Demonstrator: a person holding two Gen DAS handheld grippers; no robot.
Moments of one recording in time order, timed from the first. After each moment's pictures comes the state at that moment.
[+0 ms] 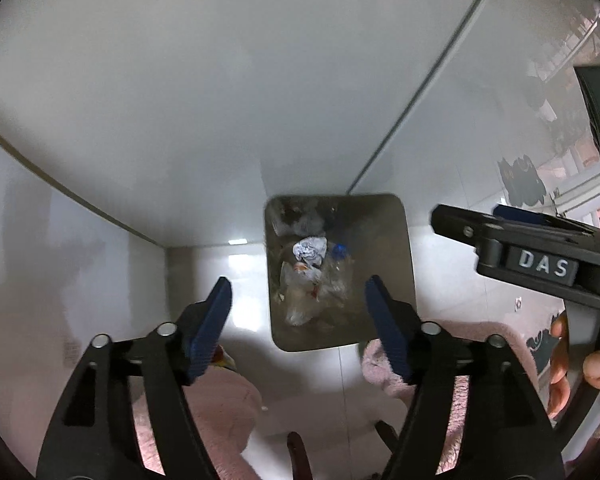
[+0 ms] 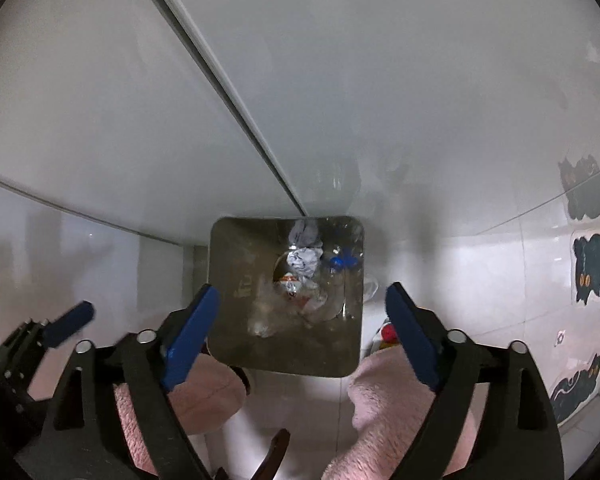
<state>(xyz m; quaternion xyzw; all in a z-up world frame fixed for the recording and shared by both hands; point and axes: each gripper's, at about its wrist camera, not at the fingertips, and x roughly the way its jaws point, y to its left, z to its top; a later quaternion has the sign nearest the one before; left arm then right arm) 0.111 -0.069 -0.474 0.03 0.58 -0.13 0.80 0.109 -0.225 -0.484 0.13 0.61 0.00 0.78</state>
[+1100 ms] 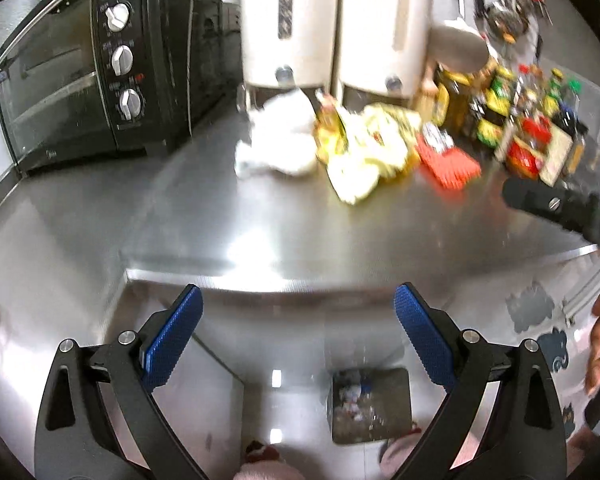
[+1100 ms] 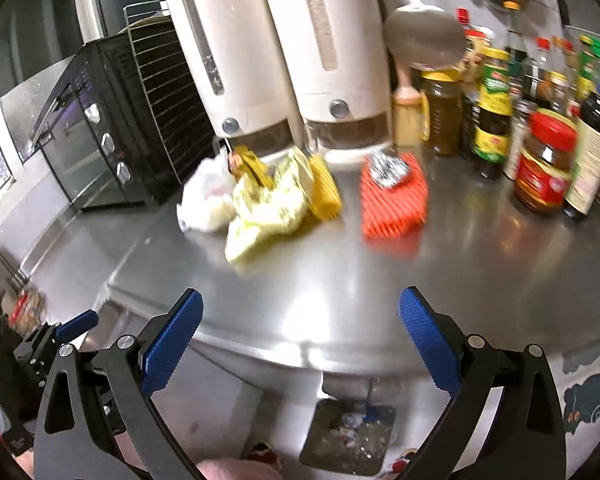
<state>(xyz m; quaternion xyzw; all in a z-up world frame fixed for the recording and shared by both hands) 0.129 0.016 -0.169 0.01 0.36 -0.06 0.93 0.143 -0.184 -0.149 0.10 0.35 0.09 0.93</state>
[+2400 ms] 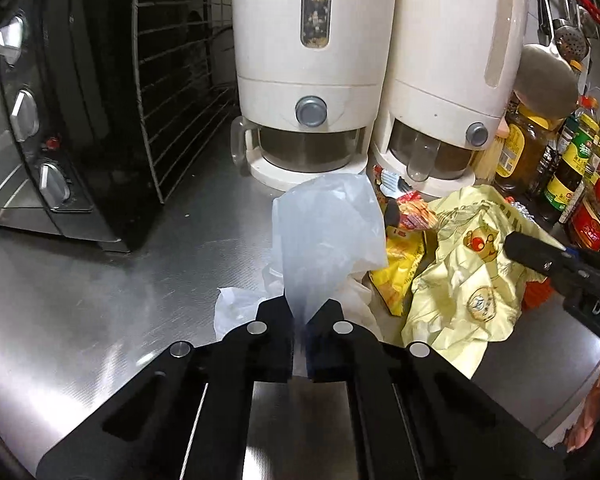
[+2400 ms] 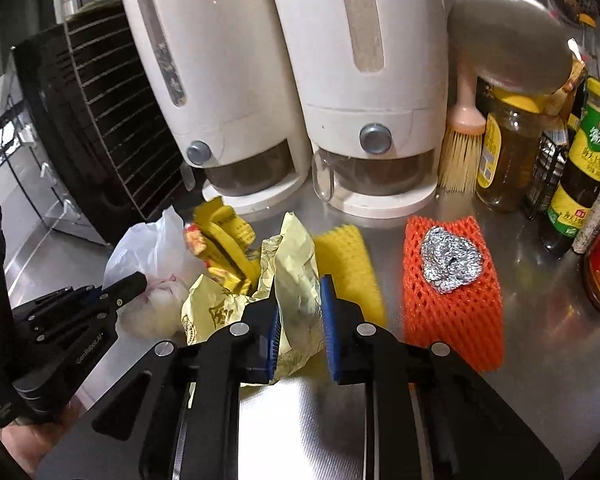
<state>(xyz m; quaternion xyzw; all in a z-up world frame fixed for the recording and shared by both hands) 0.305 0.021 -0.170 0.02 0.37 -0.05 0.93 0.281 -0.150 -0.157 0.08 0.37 0.09 0.92</state>
